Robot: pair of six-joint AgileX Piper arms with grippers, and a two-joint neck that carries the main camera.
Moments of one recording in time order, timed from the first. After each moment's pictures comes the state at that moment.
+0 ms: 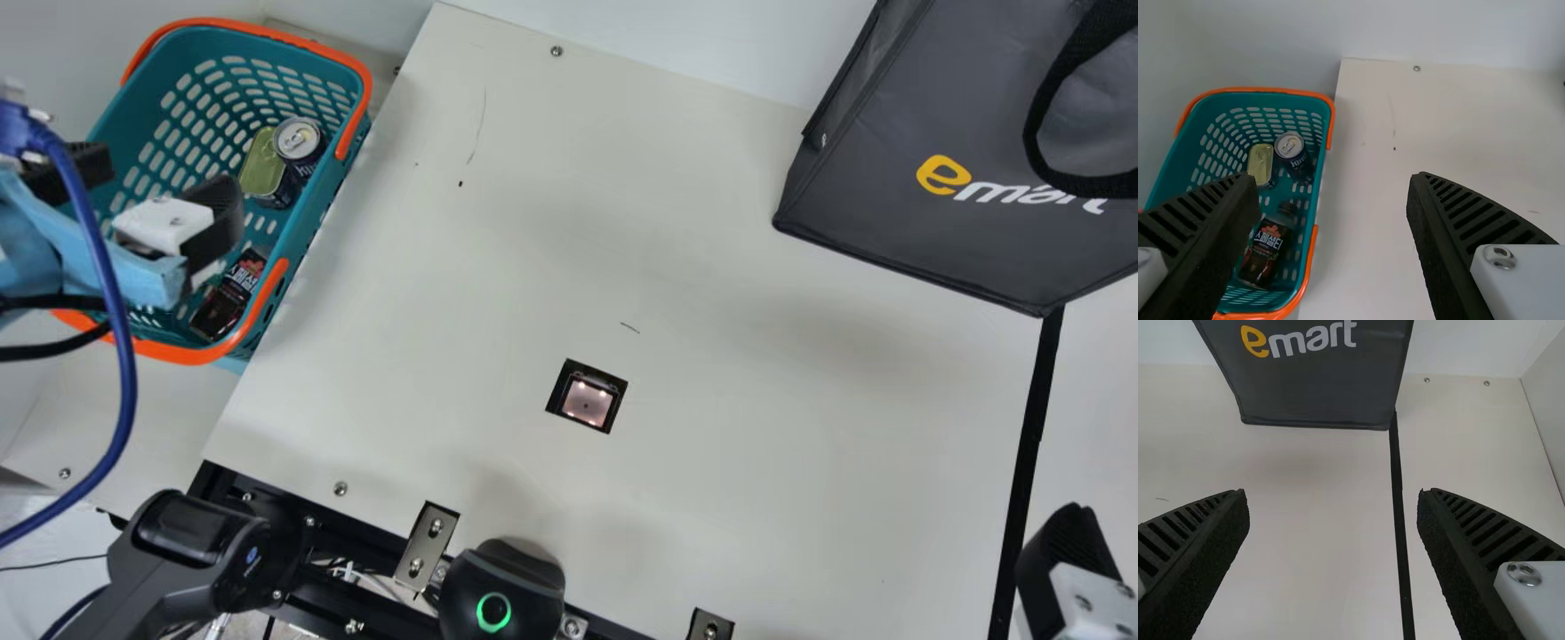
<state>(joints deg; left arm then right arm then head) 3.3 45.6 -68.6 0.5 68.7 0.0 0.7 42.6 -69.8 -0.8 69.5 -2.3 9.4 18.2</state>
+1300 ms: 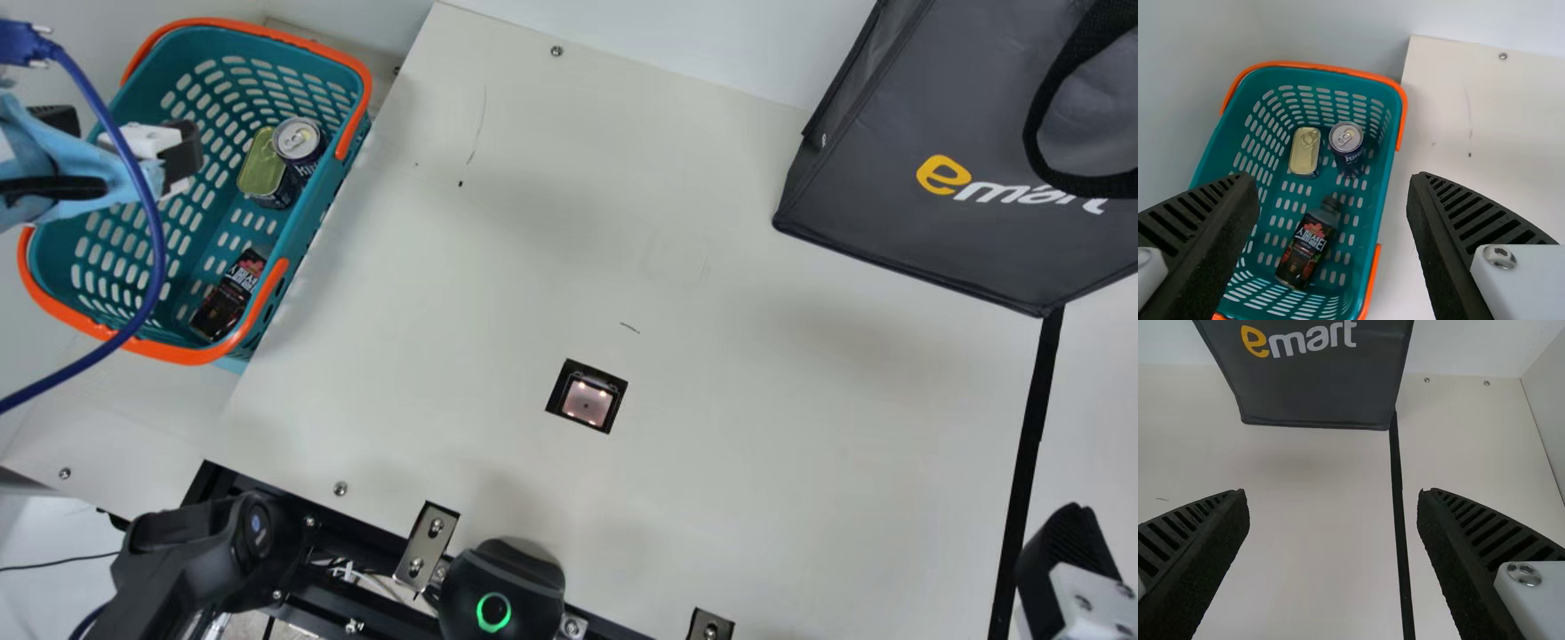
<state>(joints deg) 31.5 56.4 -63.3 -15.4 59.2 24.8 0.7 42.6 -69.8 -0.8 69.5 -2.3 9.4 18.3</state>
